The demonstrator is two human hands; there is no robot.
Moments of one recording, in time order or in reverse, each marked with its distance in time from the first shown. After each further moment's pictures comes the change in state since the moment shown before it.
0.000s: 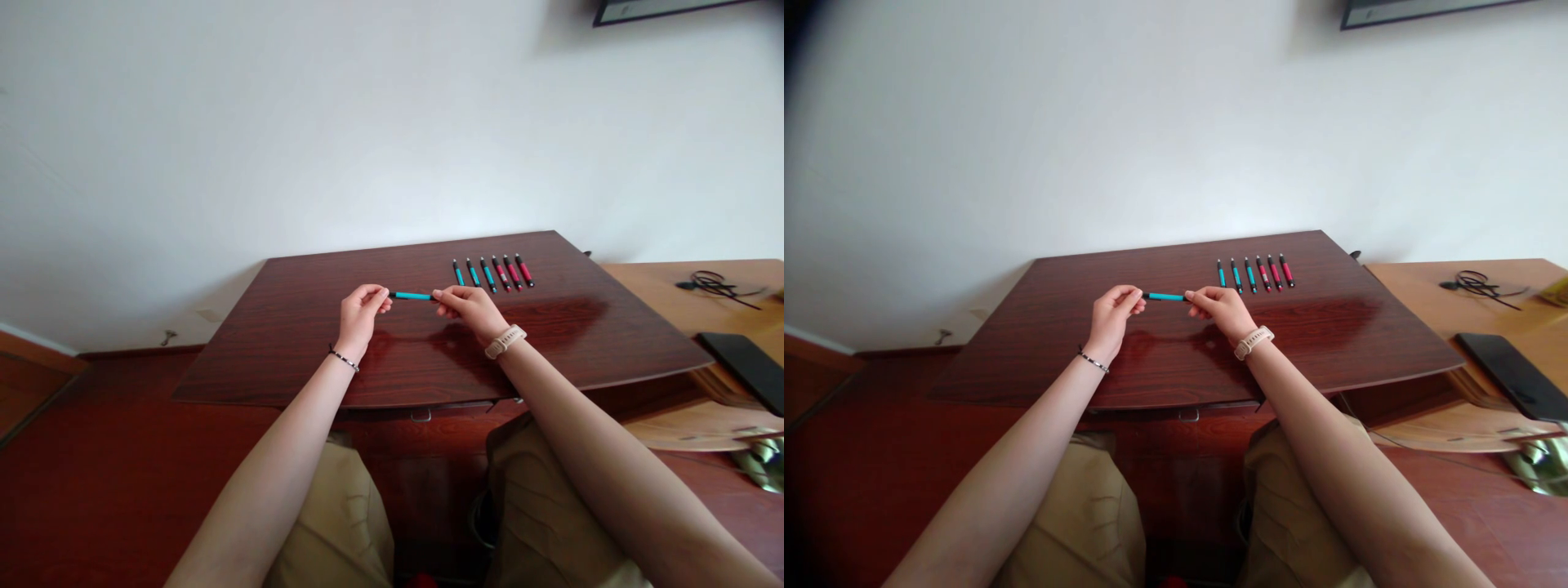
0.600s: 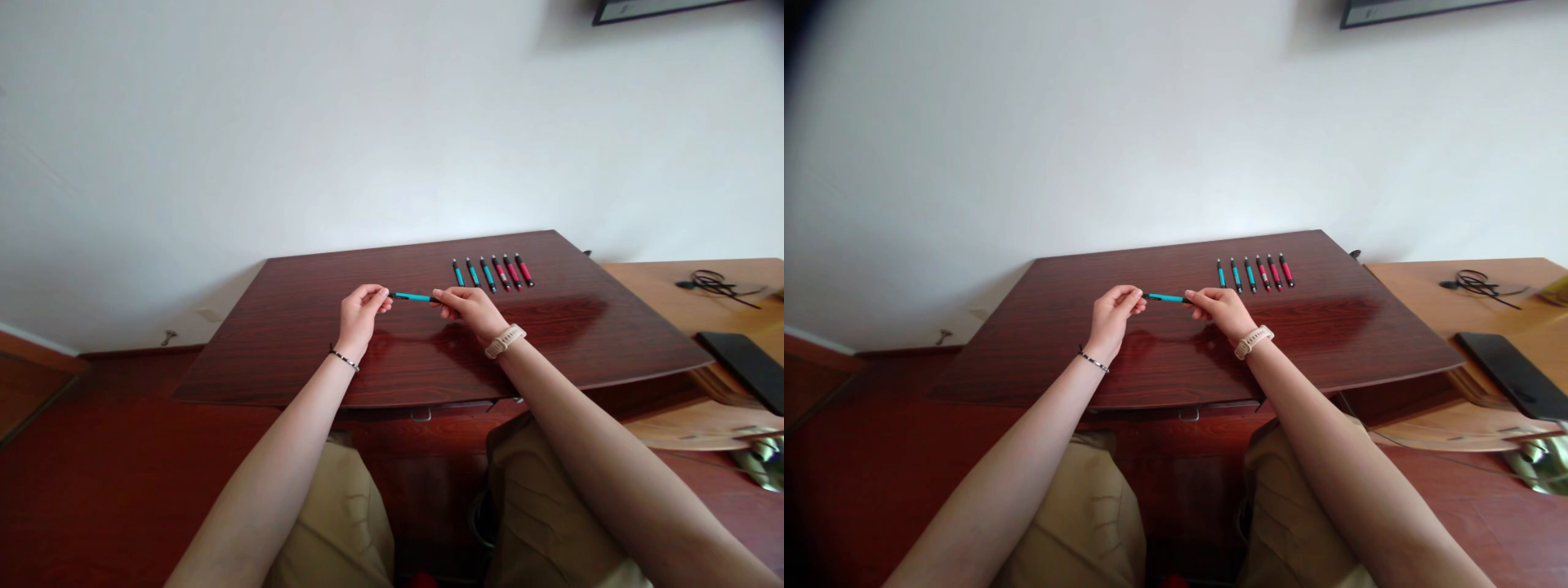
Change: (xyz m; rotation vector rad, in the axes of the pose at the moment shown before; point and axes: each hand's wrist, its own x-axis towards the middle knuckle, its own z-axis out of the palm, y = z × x) left_hand 0.001 -0.003 0.000 -0.004 0.005 -0.013; right_hand 0.001 0.002 -0.002 -0.068 -0.011 -0.009
